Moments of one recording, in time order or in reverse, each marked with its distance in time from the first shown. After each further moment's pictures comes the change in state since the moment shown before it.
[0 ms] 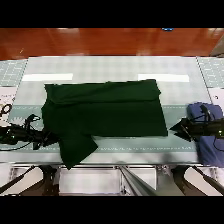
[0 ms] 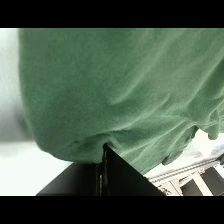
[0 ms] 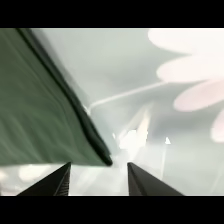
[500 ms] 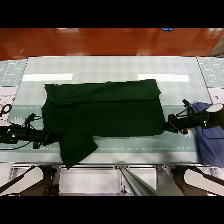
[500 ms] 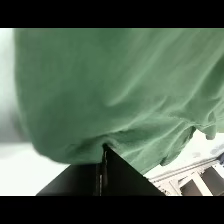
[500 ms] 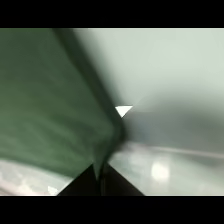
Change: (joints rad) left arm 0.009 -0.002 0.019 -0.011 0.011 0.016; right arm 0.220 -0.190 0.109 0.080 -0.044 -0.061
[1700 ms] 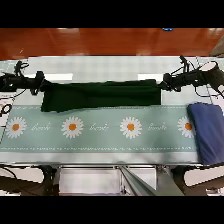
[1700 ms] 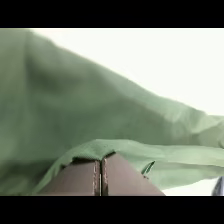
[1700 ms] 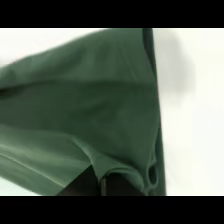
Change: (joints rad) left arm -0.193 -0.485 0.843 -0.299 0.144 -0.025; right arm 0.163 -0.398 0.716 0.080 -0.125 0.039
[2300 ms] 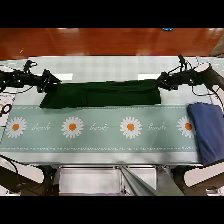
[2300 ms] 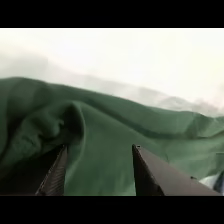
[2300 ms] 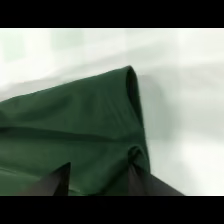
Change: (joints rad) left arm -0.031 -0.159 0.158 0.025 -0.073 -0.048; right arm 0.011 -0.053 0.026 0.018 -0.116 -0.013
